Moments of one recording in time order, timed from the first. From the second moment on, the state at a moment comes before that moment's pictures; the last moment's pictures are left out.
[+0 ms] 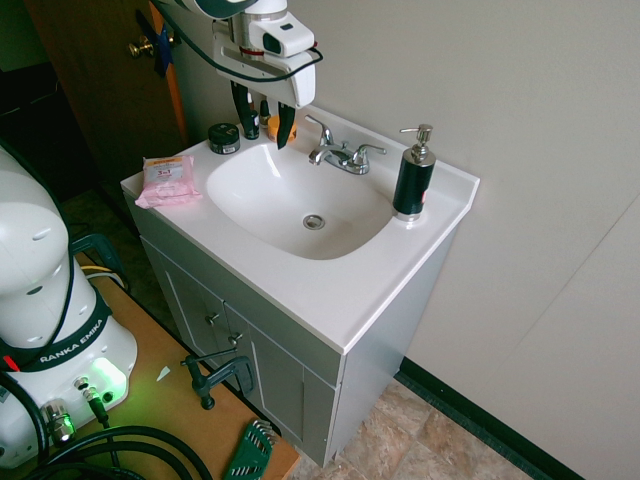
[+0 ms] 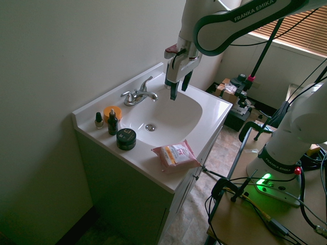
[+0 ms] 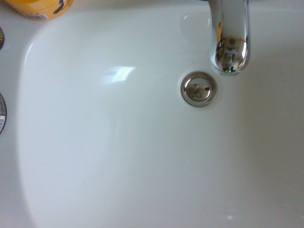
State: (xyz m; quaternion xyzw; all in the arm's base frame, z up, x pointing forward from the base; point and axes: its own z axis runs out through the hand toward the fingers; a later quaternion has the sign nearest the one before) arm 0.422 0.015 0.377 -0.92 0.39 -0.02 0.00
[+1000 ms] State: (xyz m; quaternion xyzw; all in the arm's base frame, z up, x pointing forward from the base) arm 0.547 -0.107 0.476 -0.87 0.48 -0.09 0.03
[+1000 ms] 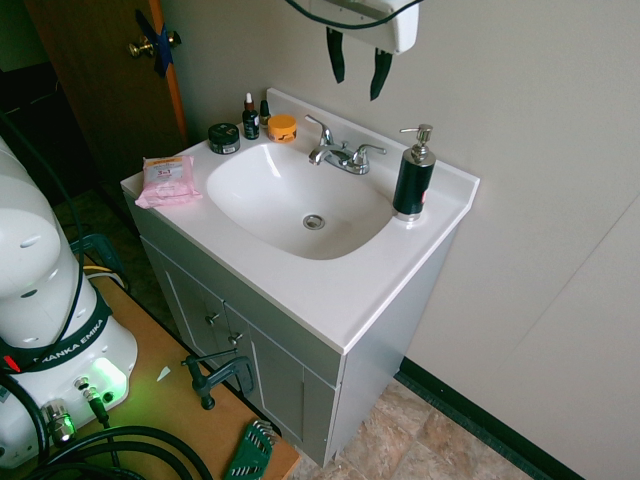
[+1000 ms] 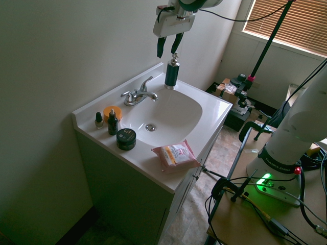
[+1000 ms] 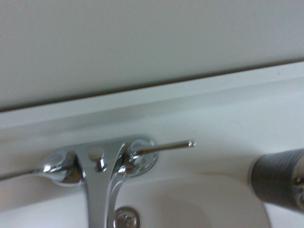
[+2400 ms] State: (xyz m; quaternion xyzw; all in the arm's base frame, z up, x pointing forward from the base) arm 0.553 -0.207 0.449 -0.84 0.54 -0.07 0.01
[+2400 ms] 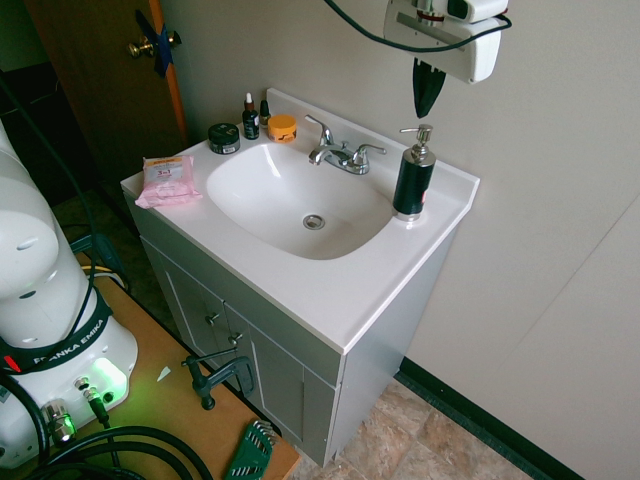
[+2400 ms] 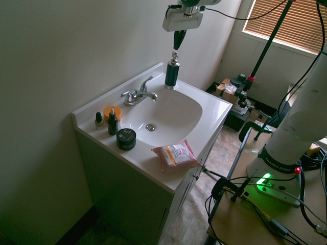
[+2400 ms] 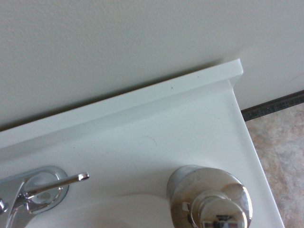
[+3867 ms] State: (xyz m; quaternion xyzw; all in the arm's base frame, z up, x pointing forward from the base) arm 0.561 -0.221 0.427 -0.83 0.55 -0.06 0.02
